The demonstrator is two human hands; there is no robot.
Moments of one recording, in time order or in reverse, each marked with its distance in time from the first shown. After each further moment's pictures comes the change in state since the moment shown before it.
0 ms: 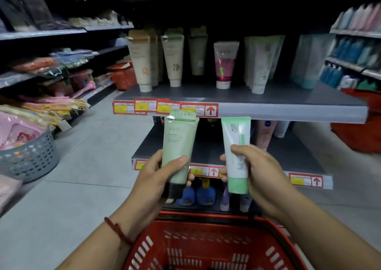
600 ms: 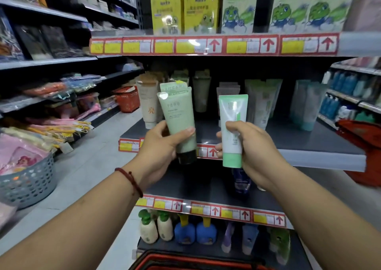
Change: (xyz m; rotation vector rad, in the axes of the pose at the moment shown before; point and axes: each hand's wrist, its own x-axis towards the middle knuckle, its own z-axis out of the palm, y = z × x) left_hand 0.093 0.121 0.035 0.063 0.035 0.172; right_hand 0.046 -0.121 0.056 -0.039 -0.028 -0.187
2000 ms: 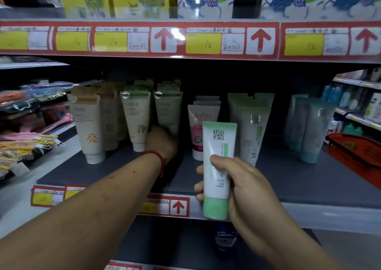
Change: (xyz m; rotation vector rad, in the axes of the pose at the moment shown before) left_hand 0.240 -0.070 0.067 1.032 0.324 0.008; right_hand 0.090 0.019 -0.047 0.118 -0.035 0.081
